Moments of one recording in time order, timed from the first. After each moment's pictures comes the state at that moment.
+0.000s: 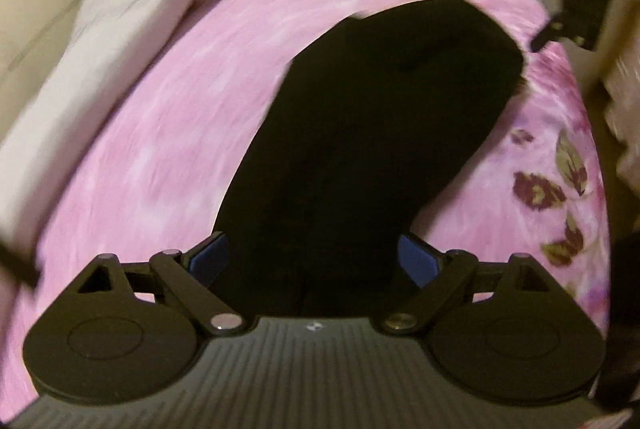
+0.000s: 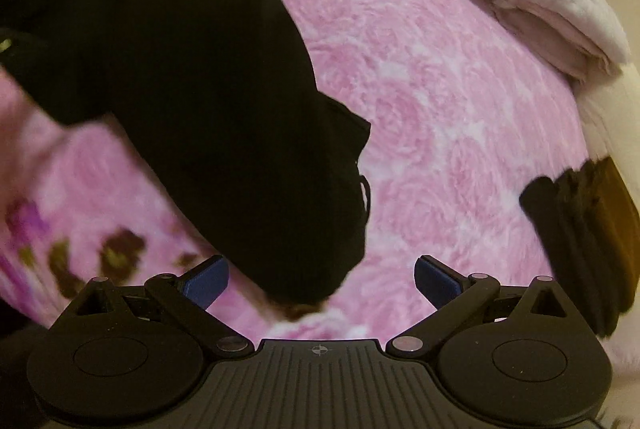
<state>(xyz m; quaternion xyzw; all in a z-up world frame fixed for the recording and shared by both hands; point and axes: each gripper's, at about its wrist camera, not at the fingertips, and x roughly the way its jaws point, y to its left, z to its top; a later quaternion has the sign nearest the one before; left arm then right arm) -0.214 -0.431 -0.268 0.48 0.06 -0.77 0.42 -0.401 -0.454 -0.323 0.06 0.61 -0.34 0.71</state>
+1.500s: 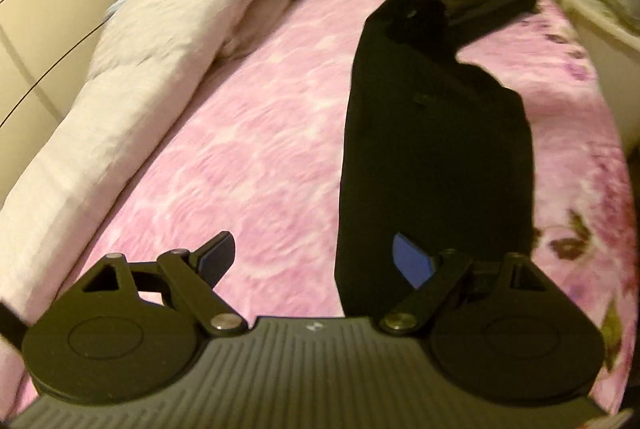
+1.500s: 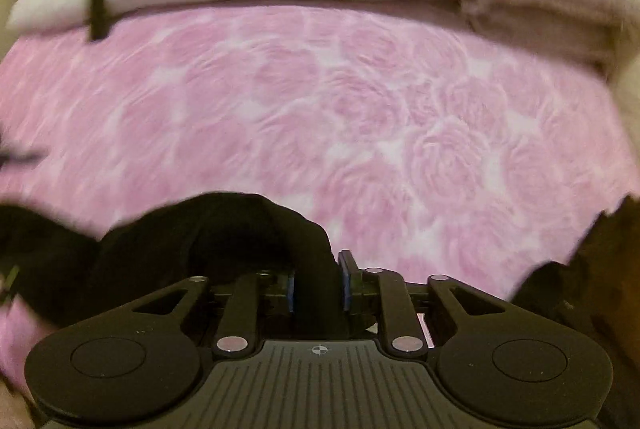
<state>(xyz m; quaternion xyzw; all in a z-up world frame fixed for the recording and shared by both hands) -0.281 -0.564 -0.236 0.43 0.09 -0.75 0.50 -0.427 -0.771 -0.237 0.24 0.51 -0.32 0.76</state>
